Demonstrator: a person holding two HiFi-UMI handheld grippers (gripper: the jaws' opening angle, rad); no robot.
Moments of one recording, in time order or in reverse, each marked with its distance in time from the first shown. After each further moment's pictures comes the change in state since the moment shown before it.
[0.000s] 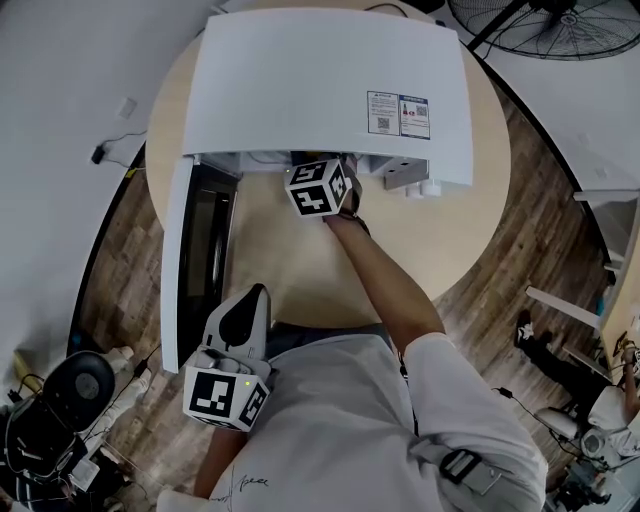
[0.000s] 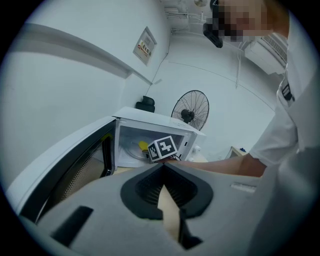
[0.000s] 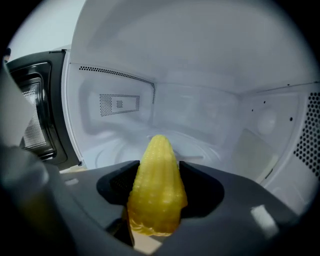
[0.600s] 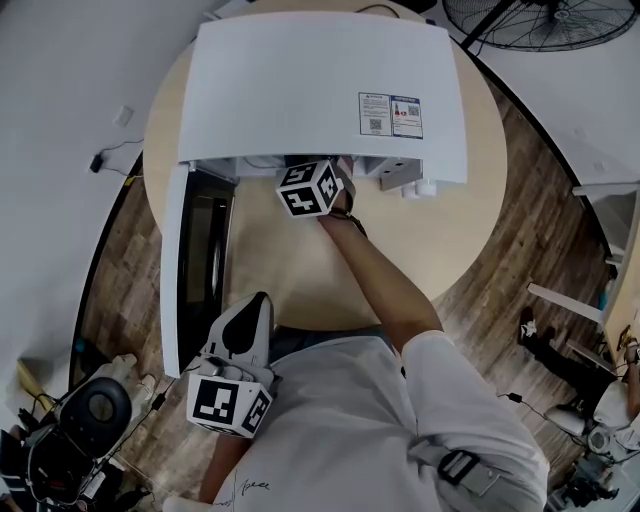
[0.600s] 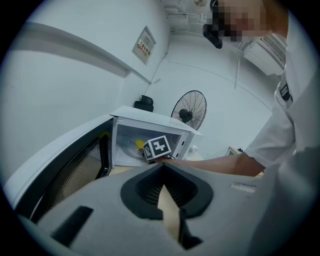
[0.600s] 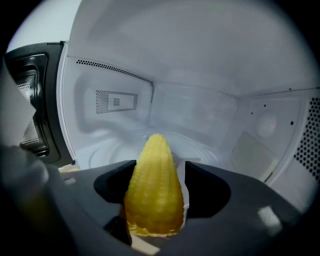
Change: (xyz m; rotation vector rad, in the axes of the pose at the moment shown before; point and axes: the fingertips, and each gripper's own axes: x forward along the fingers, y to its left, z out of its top) left arm -0.002 -0.009 -0.004 -0.005 0.007 -0.016; right arm 0.006 -0.003 0.001 -0.017 -0.003 -0.044
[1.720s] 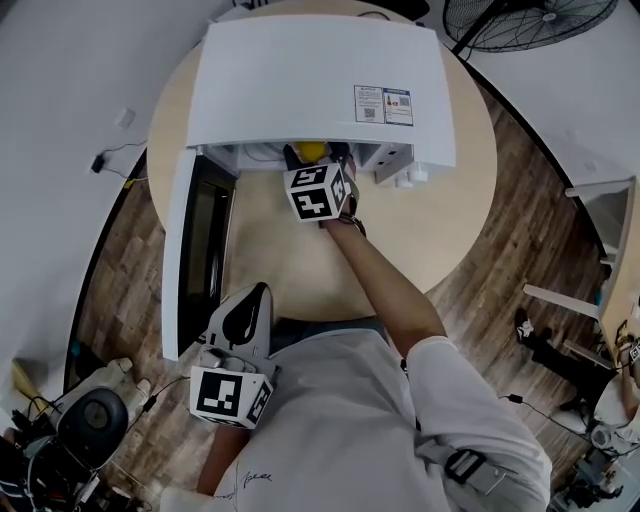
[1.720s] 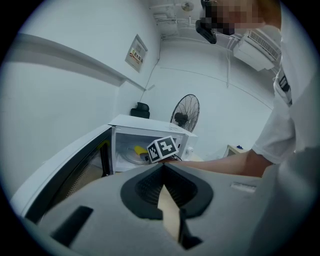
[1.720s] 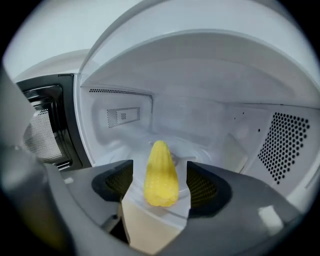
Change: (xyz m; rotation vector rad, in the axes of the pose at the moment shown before) left arm -0.023 -0.013 0.001 0.089 -0.064 -0.009; right arm -0.053 0.002 0.008 0.078 -0.020 0.030
